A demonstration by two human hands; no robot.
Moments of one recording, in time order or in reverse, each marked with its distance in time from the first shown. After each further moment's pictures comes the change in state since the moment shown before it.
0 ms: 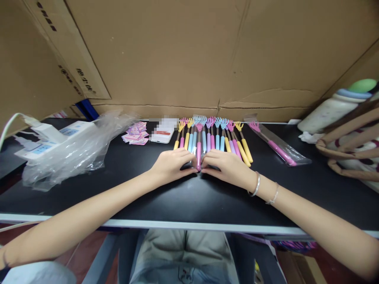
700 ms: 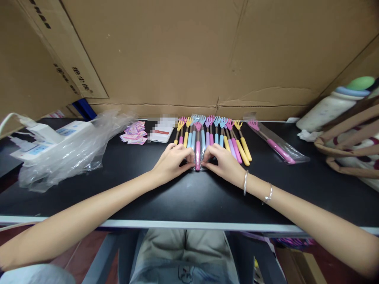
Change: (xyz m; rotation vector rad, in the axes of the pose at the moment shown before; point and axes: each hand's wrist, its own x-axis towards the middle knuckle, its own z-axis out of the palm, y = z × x) left_hand 0.005 -0.004 0.010 -0.161 -0.008 -0.126; right_hand 0.003 0.005 0.019 0.284 0.184 0.298
